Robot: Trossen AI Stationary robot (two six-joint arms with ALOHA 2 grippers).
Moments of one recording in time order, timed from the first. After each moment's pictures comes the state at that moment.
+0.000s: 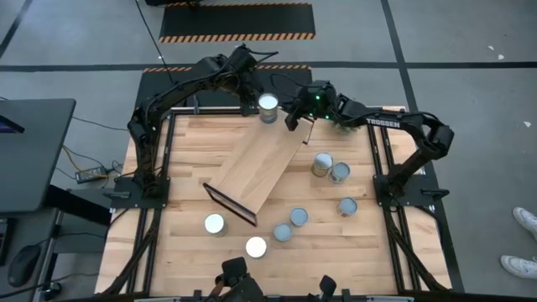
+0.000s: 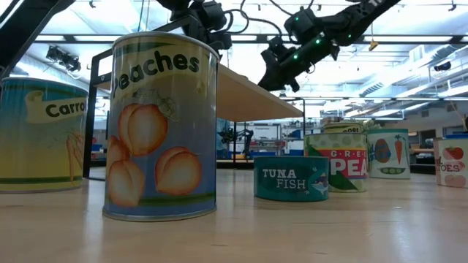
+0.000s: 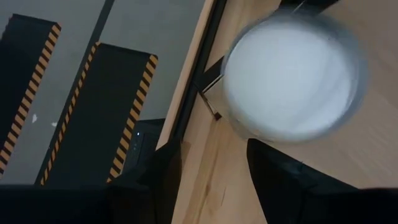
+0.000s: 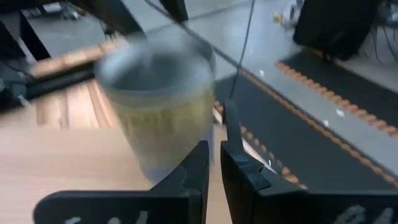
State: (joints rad) left arm 0.63 1.94 2.02 -1.05 0.00 0.37; right arm -0.57 1.56 1.10 0.05 -0.05 0.04
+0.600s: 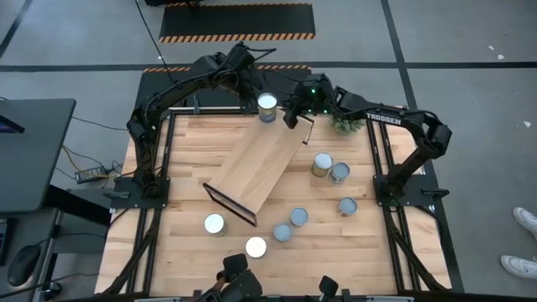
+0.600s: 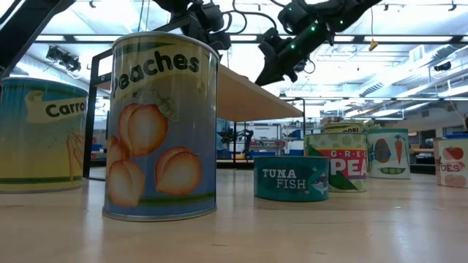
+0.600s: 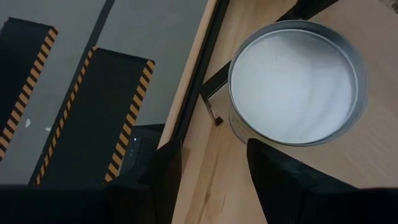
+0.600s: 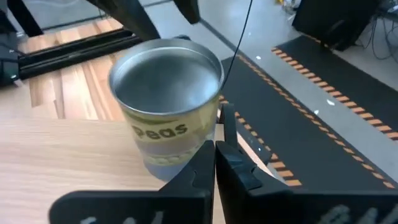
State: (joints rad) left arm 0.66 1.94 2.02 -1.02 0.05 0.38; right arm -0.55 1.57 1.27 -0.21 -0.03 -0.02
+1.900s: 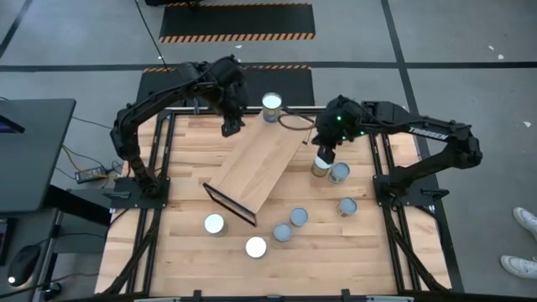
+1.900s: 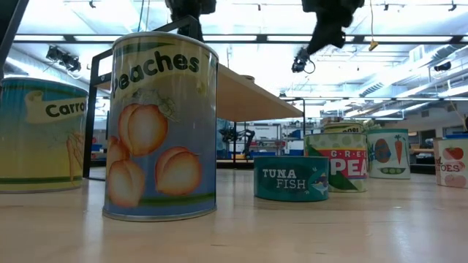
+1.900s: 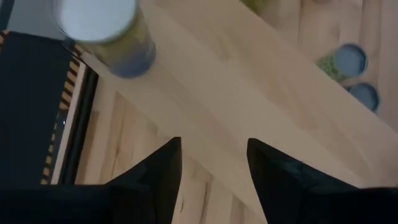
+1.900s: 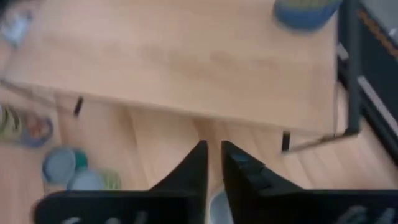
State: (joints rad) left arm 0.50 1.74 2.02 -1.36 0.18 0.29; right arm -0.26 1.26 1.32 -0.97 -0.03 0.14
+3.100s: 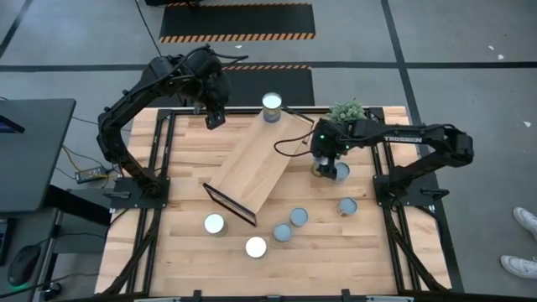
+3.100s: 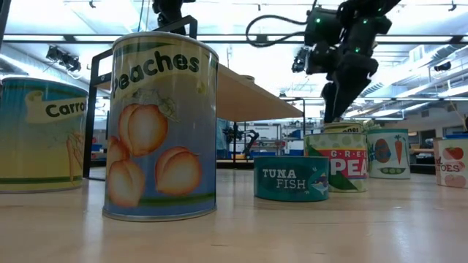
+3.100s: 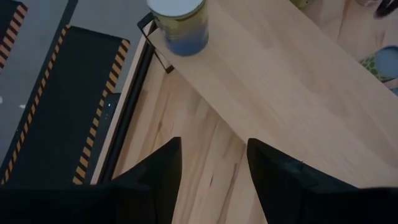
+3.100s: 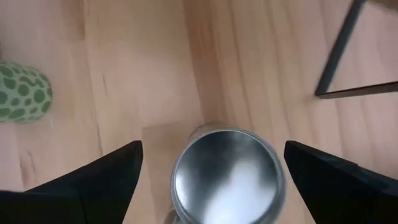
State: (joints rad) left arm 0.57 1.63 2.02 -1.41 0.07 0.28; right arm -0.32 1.35 0.96 -0.79 -0.08 -0.14
